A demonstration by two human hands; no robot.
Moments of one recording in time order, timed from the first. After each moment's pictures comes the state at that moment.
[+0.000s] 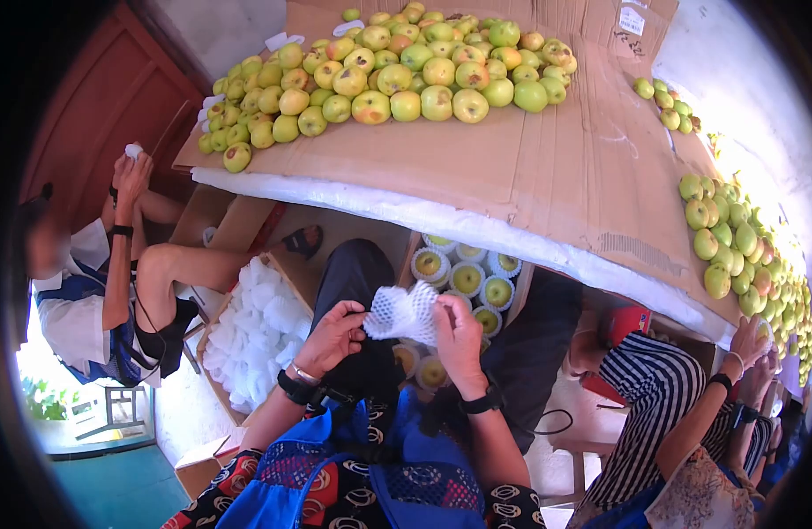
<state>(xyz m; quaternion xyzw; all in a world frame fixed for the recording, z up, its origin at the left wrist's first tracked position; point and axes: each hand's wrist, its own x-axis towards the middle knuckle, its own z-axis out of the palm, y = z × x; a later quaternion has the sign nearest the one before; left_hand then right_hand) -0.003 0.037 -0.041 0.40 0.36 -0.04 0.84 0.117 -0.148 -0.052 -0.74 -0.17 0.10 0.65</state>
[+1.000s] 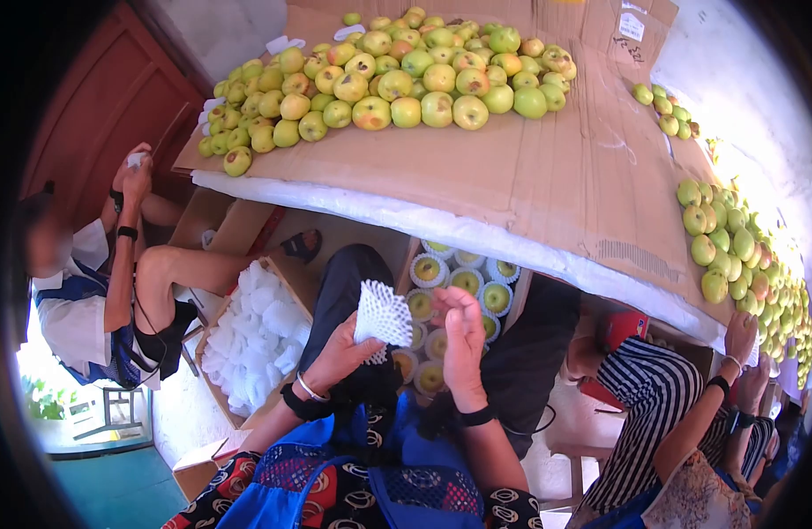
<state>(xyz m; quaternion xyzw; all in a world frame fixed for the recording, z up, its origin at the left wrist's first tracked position) 0.004 0.009 -0.030 0.77 0.15 0.08 0.61 0.114 -0.148 -0.035 -0.51 -0.12 0.21 0.83</state>
